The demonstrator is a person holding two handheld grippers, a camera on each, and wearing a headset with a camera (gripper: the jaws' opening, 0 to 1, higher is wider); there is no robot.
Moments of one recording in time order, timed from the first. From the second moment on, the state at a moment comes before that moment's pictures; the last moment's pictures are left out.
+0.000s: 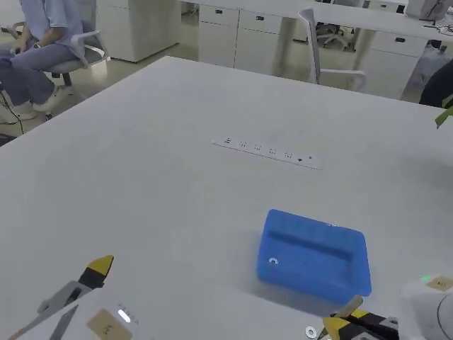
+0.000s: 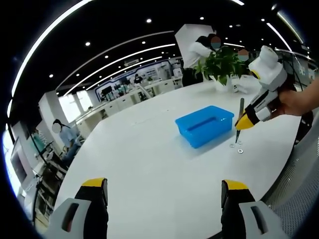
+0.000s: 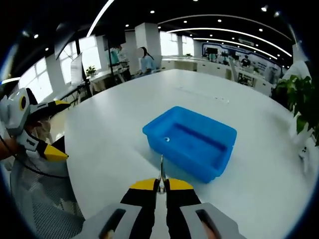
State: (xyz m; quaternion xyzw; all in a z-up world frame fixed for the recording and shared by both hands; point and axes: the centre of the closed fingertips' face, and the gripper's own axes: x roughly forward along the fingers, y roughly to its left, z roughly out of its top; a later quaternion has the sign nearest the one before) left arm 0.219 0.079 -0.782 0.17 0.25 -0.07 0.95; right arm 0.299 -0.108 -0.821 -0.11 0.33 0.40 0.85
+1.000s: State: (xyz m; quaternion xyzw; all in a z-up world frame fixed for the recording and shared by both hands) left arm 0.218 0.078 -0.780 0.17 0.25 -0.07 0.95; right arm 0.306 -0.104 -0.830 -0.12 0.33 0.40 0.85
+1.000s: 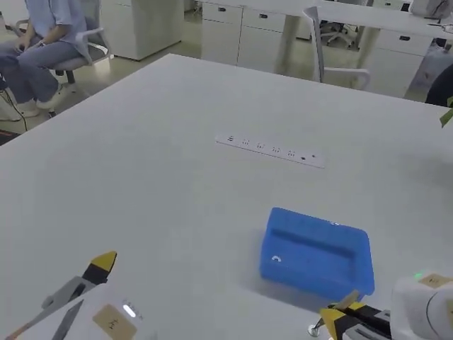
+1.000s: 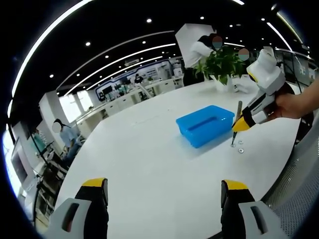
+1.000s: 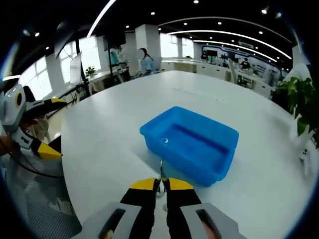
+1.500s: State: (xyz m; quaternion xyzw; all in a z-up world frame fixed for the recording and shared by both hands) left arm 0.218 0.078 -0.782 0.18 0.26 -0.07 0.95; right arm 0.307 -0.093 -0.829 -0.19 0.29 0.45 0.82
